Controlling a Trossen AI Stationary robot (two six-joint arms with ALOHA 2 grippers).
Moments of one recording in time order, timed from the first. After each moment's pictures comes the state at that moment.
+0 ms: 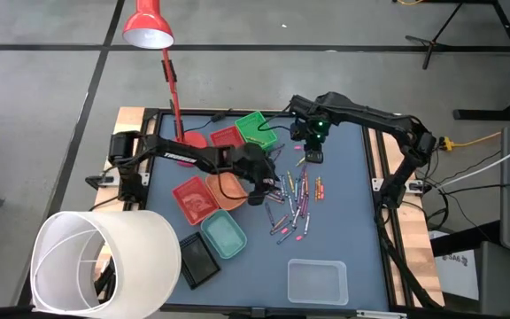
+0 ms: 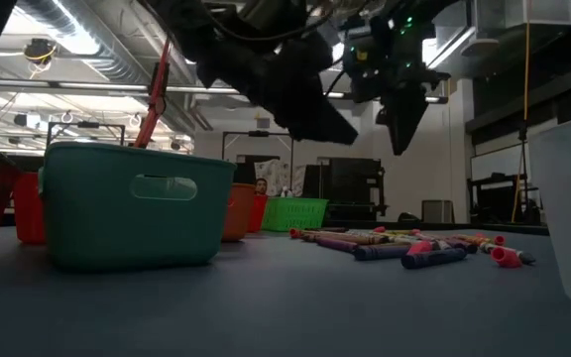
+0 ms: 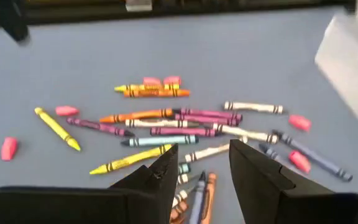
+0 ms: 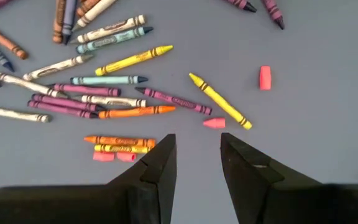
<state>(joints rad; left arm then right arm) 0.13 1.85 1.17 0.10 0.23 0.12 -0.49 1.71 1.50 -1.27 -0.15 -0.43</state>
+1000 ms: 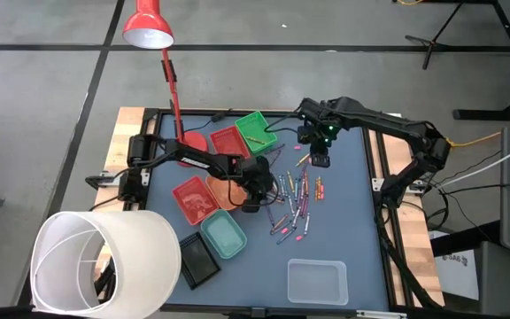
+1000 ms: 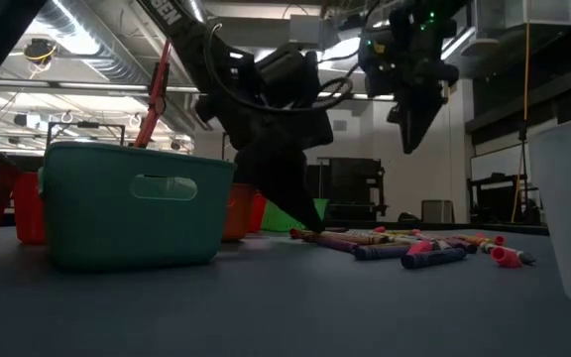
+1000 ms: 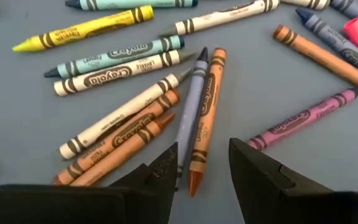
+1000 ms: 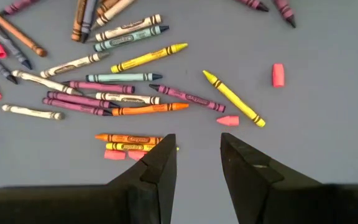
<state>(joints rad) 0.12 2.01 1.19 -0.09 0.20 0.17 -0.49 1.59 1.35 -1.17 -0.19 -0.42</state>
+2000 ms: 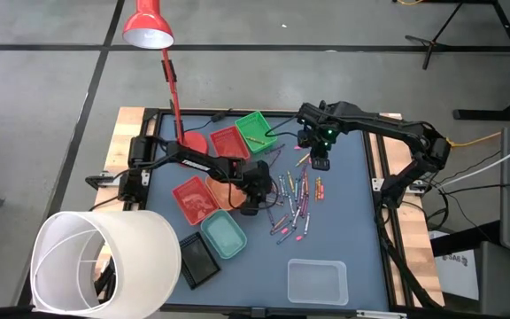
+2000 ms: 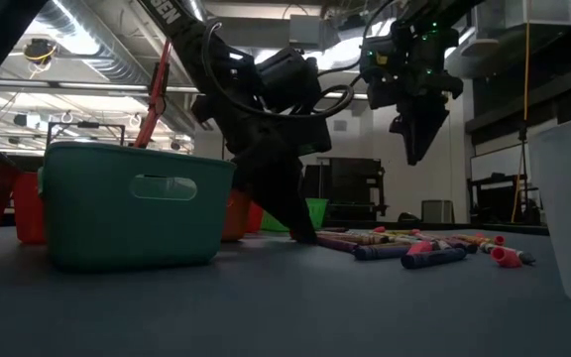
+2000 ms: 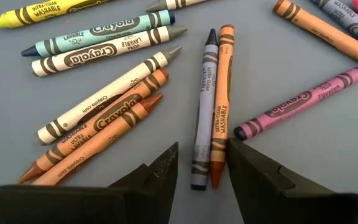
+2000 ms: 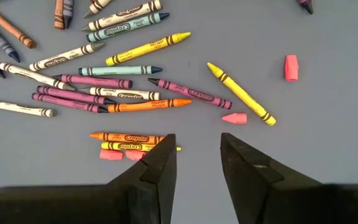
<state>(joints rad) 0.10 2.03 1.19 -0.14 0.16 0.17 -0.49 1.59 1.28 -1.12 -0.19 -0.42</state>
